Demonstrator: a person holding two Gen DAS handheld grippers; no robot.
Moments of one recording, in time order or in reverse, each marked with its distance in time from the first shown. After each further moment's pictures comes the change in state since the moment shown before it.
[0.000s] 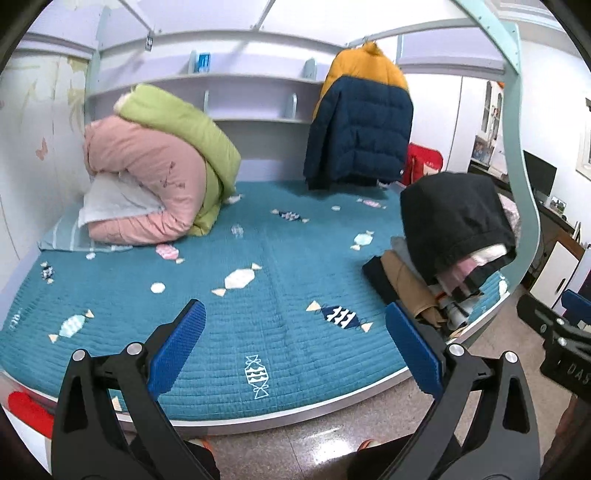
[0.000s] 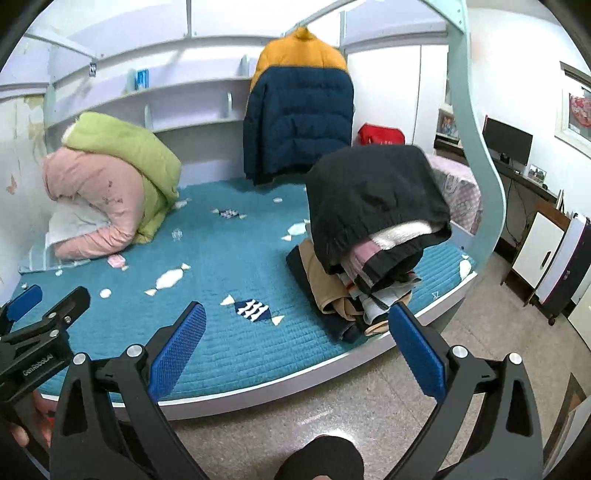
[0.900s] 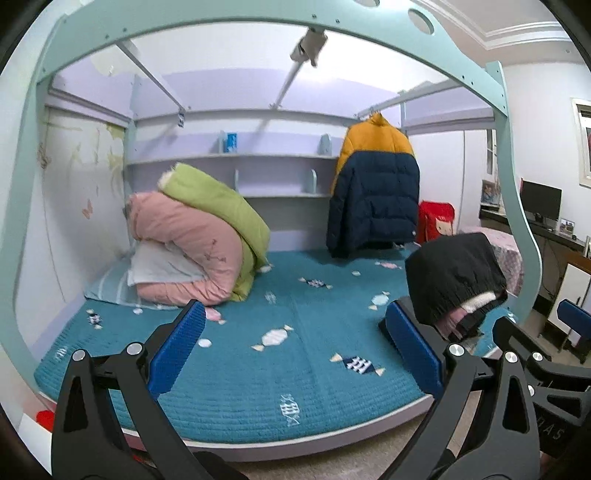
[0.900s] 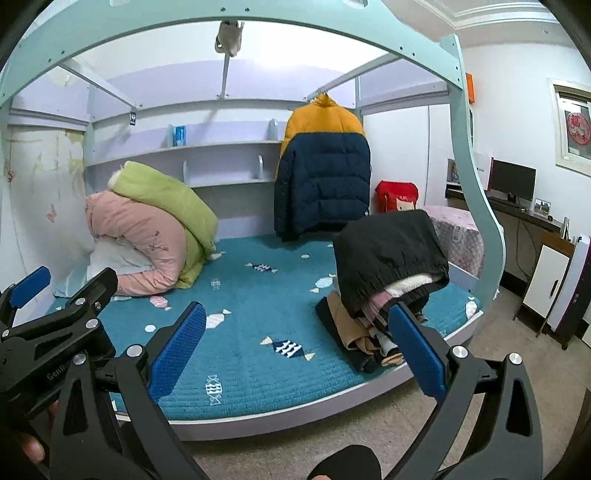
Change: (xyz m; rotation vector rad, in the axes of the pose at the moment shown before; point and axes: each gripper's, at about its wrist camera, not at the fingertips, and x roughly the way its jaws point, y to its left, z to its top) left arm -0.158 -0.006 0.020 0.034 -0.263 0.118; right arm -0.117 0.029 -0.002 -0.012 -0.221 0.093
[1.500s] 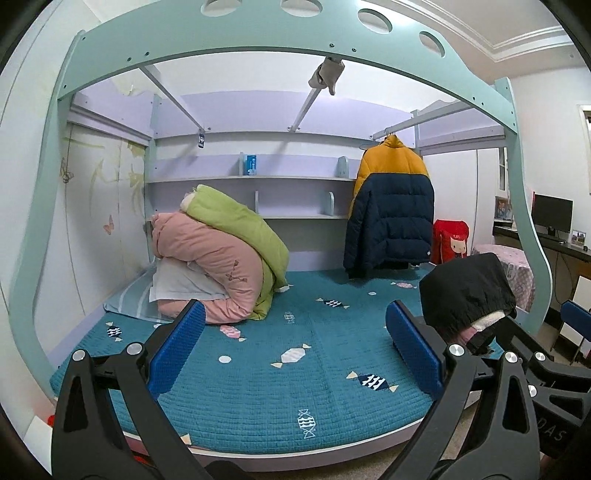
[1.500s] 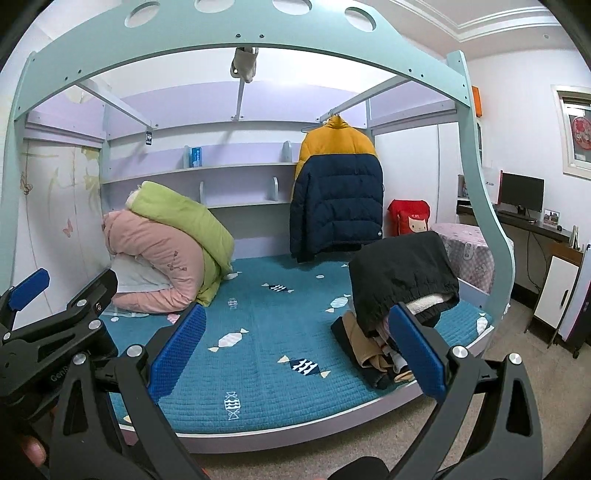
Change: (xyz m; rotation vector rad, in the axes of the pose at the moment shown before) left arm -0.032 0.021 0.022 -0.008 -0.067 0.057; right arm -0.026 0.014 0.018 0.003 -0.069 0.056
